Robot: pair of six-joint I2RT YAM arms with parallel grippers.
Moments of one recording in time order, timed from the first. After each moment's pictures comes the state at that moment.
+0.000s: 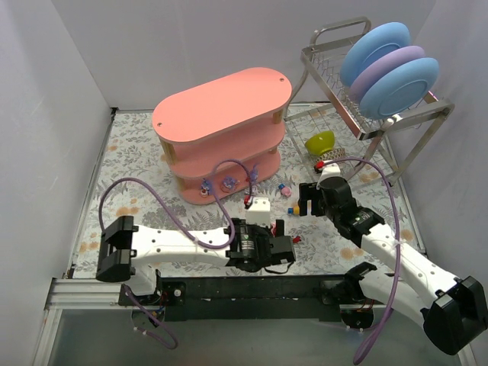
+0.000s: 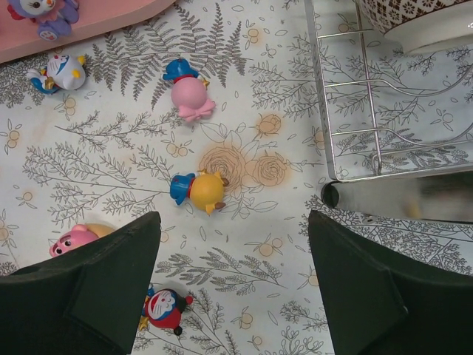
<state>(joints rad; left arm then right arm) -1.47 1.55 1.30 -0.97 -0.74 -1.32 0.58 0.92 0.58 -0.30 0.22 0.26</state>
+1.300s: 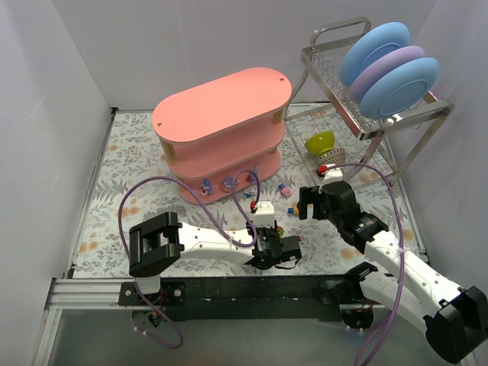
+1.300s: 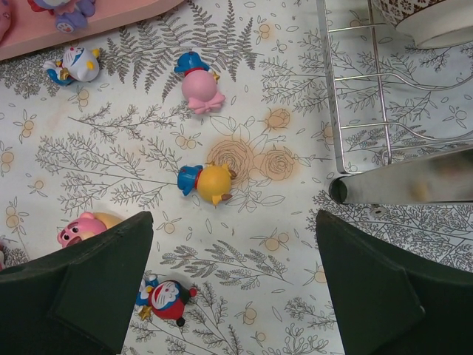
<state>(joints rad) -1.41 1.80 1.19 -0.71 -0.81 -1.35 0.56 0.84 0.52 -0.29 0.17 0.26</state>
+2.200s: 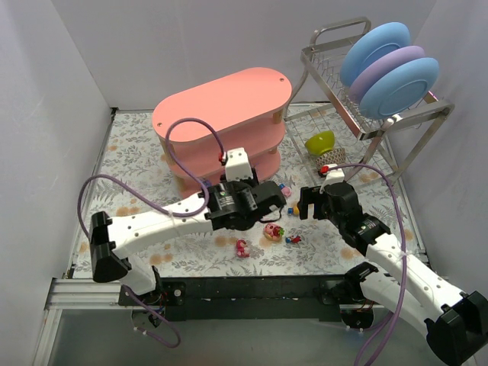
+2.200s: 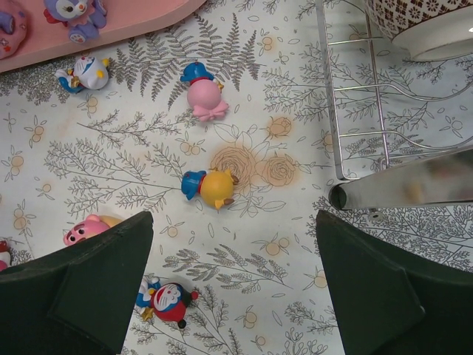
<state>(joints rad) -1.26 1.55 1.51 -1.05 -0.94 -1.25 0.56 0.80 0.51 -0.27 0.17 0.25</state>
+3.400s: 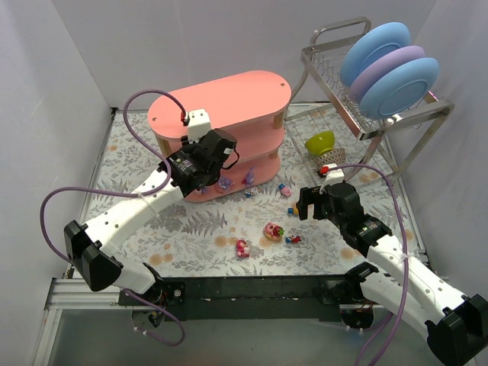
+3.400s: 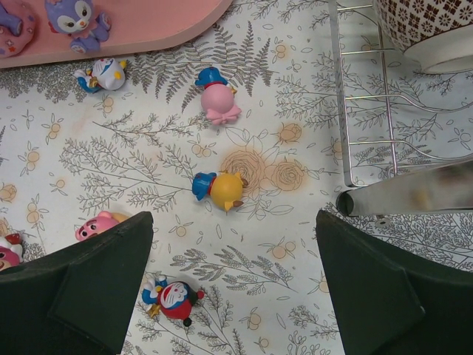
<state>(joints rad) -0.80 1.41 1.45 -0.80 -0.87 -0.70 0.56 0.78 0.51 -0.27 0.13 0.23</state>
